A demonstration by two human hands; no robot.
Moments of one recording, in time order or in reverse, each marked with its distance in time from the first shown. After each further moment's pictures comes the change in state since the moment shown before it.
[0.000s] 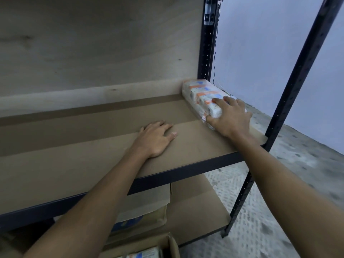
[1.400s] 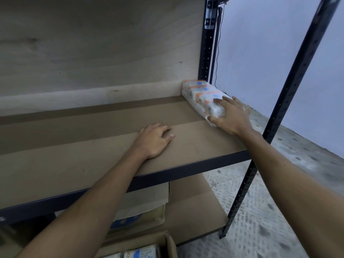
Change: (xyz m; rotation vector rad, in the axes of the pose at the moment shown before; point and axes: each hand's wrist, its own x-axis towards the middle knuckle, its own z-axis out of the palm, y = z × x) left_hand -0.002 -0.003 0.001 -0.031 0.064 0.054; right_hand 0.018 0.019 -0.009 0.084 -0.107 -0.104
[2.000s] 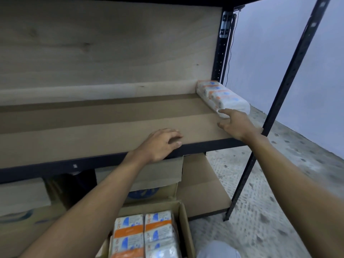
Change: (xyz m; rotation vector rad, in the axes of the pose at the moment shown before) left_hand -0.120 -0.002 -0.033 -0.192 -0.037 0.116; right_hand -0.089 -0.050 -0.043 0.155 -0.184 -0.013
